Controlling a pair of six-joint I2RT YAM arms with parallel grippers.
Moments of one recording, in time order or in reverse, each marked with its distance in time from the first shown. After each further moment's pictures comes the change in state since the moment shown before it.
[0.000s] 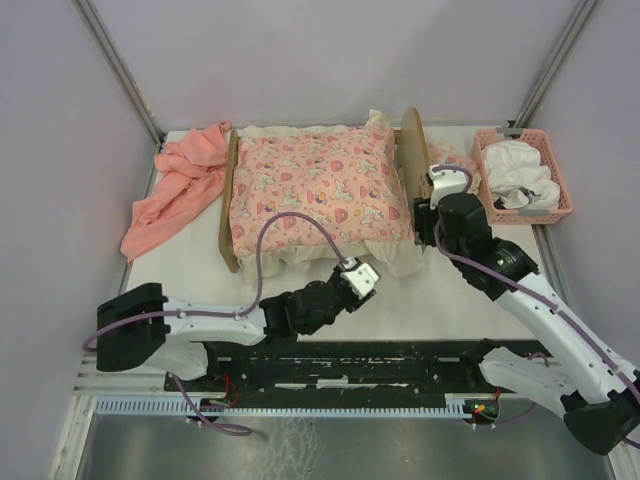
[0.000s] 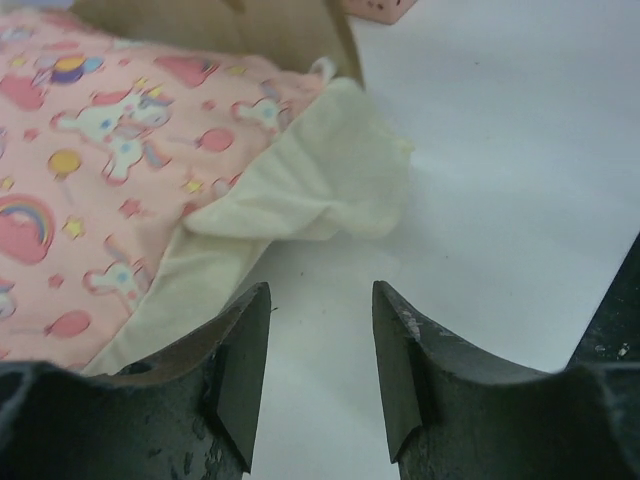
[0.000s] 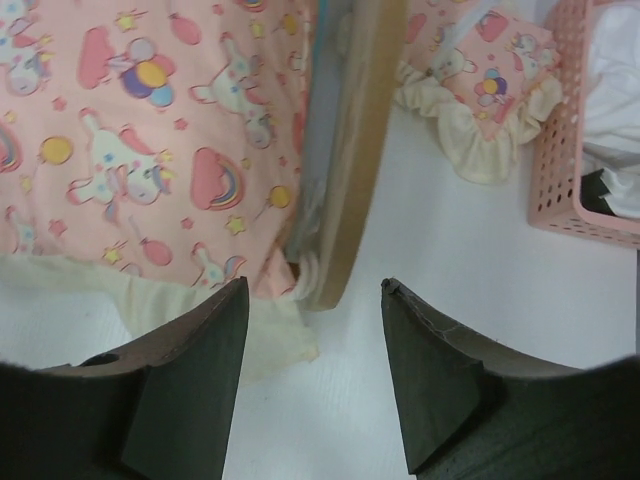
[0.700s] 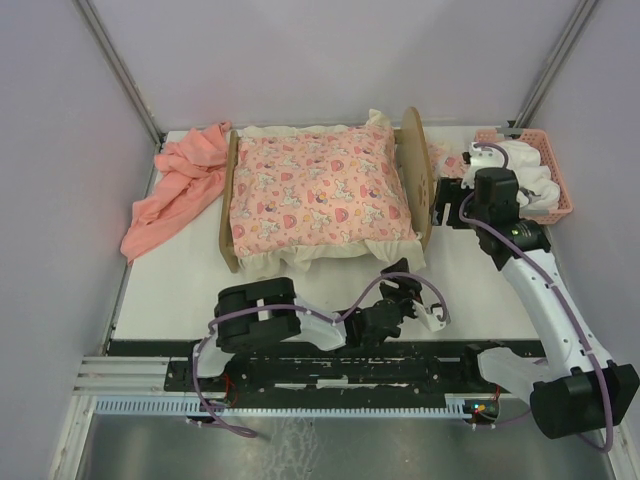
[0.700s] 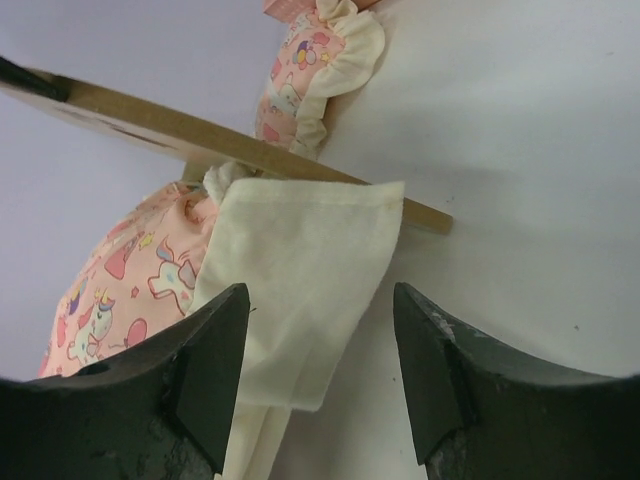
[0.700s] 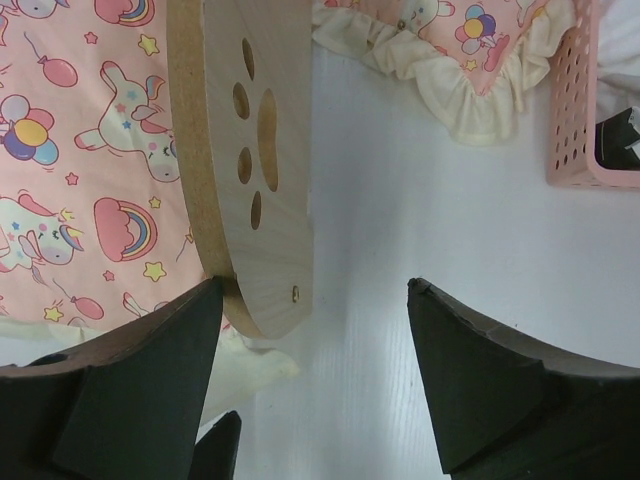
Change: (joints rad) left arm -0.124 0.709 0.360 0.439 -0.200 0.829; right arm -0.423 0.127 0.052 0.004 -0.341 0.047
